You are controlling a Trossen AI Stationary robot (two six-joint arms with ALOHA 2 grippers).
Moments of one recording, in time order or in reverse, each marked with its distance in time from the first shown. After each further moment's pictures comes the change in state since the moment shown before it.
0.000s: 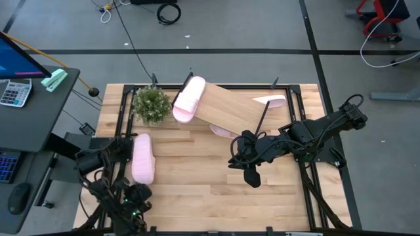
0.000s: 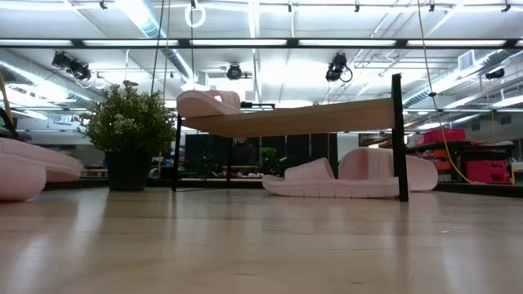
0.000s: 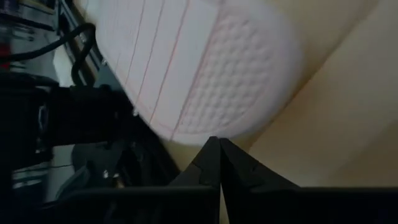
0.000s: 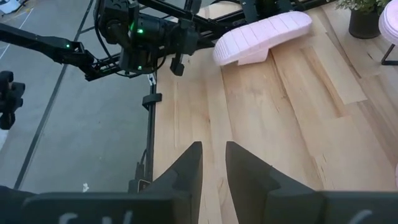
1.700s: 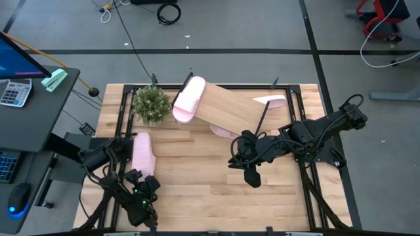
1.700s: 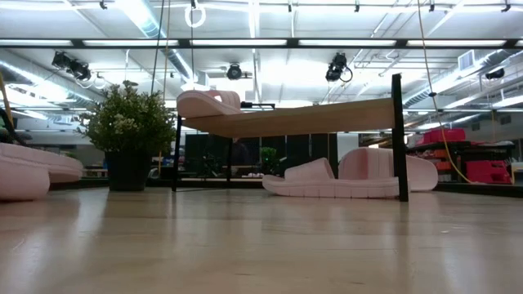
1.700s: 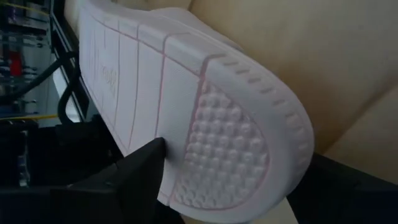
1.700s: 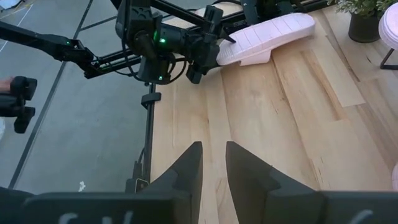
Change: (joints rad) left arm 0.133 -0.006 -0.148 0.144 -0.052 0.169; right arm 0.000 0.000 0.000 0.000 0.001 -0.022
